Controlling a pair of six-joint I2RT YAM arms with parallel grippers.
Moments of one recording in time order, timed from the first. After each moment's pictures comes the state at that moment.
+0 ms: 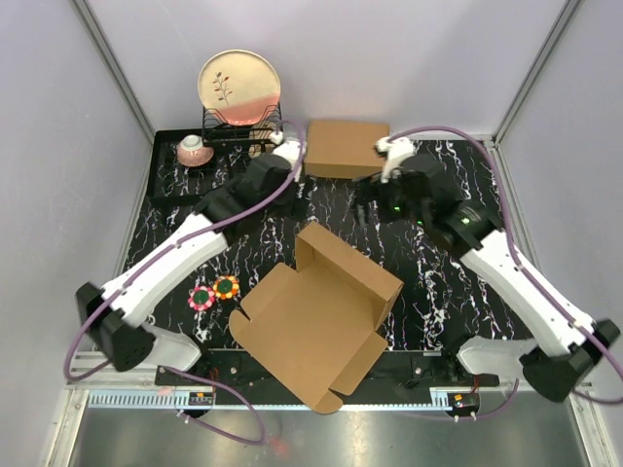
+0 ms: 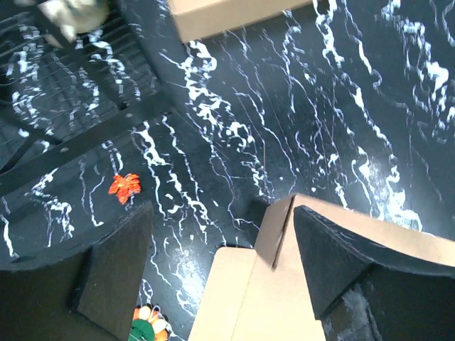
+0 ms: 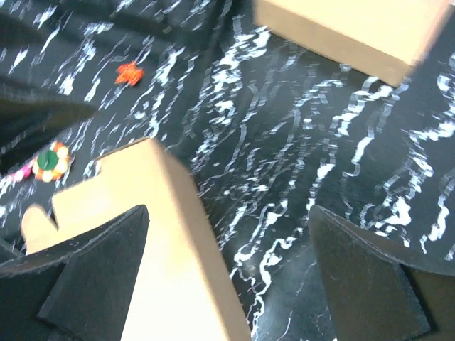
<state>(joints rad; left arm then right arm) -0.73 1.44 1.47 -0.68 -0.26 -0.15 0.59 1.18 1.34 -0.65 0.08 0.20</state>
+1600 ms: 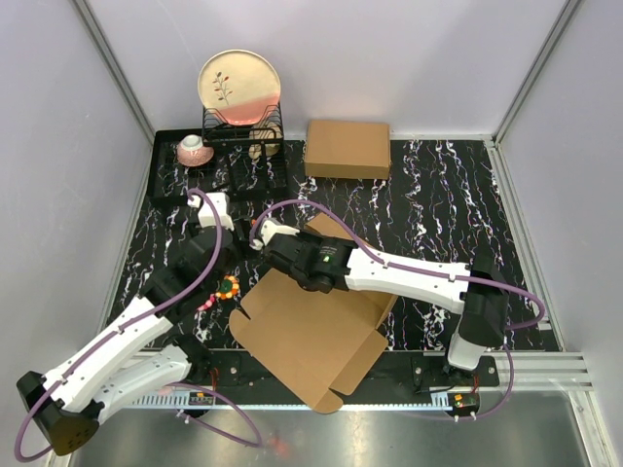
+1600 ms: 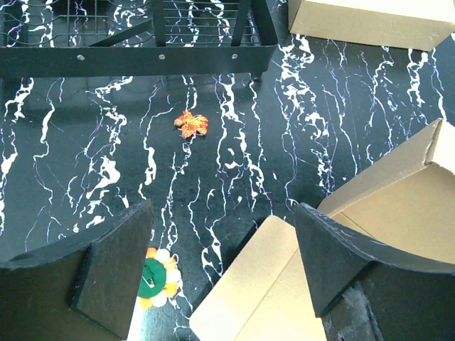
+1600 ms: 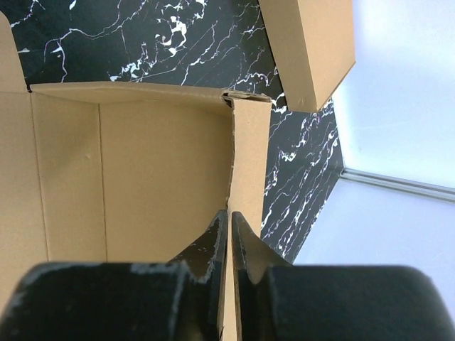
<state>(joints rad) -0.72 0.77 0.78 -0.48 -0.58 -0.42 1.22 1.72 1.52 -0.80 0.85 -0.23</state>
